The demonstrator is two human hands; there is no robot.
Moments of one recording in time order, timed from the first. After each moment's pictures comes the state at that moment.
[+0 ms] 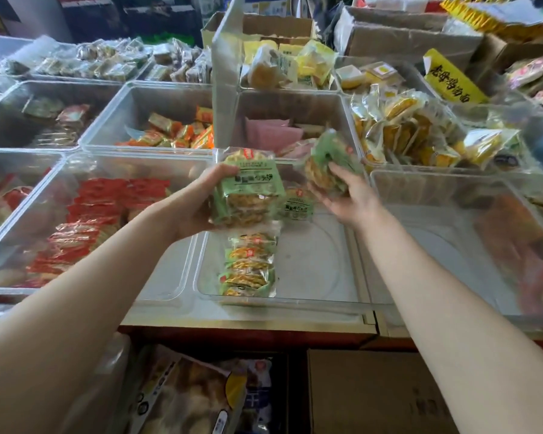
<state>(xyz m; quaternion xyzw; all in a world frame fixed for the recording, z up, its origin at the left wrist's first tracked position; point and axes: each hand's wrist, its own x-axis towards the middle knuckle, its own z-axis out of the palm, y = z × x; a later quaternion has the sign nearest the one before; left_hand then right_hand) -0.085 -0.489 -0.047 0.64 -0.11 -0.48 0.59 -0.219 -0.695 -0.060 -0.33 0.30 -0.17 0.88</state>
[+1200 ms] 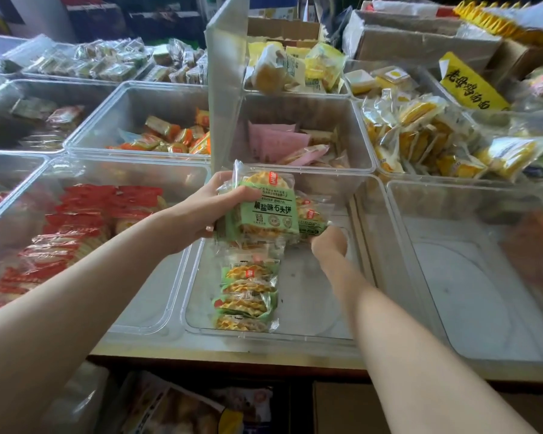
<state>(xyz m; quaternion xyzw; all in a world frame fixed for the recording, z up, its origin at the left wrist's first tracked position) -0.085 -0.507 -0.051 0.75 -0.20 -0.39 0.50 -0.171 -0.691 -0.188 -0.71 0.57 -0.07 0.41</state>
